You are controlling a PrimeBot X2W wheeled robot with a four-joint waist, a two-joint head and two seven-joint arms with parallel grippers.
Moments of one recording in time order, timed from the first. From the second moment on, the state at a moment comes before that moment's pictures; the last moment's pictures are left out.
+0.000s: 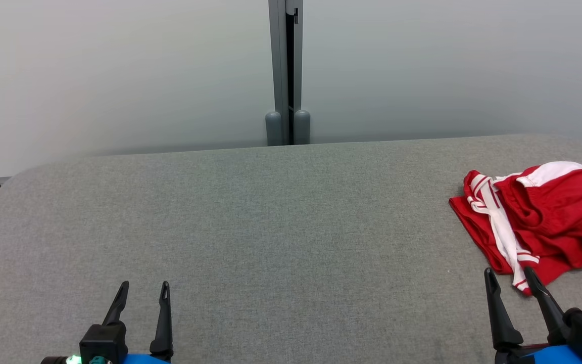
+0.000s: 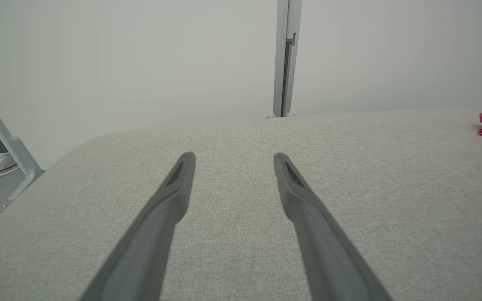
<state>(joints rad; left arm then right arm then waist) 0.04 0.27 -0.31 0.22 -0.31 0.14 -0.21 0.14 -0.05 -0.09 -0.03 0.14 0.13 -0.09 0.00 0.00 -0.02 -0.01</state>
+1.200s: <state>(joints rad) 0.02 0.19 -0.18 0.26 -0.76 0.05 -0.11 0.08 -0.05 -0.09 0.09 0.65 0.13 -0.02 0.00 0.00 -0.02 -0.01</state>
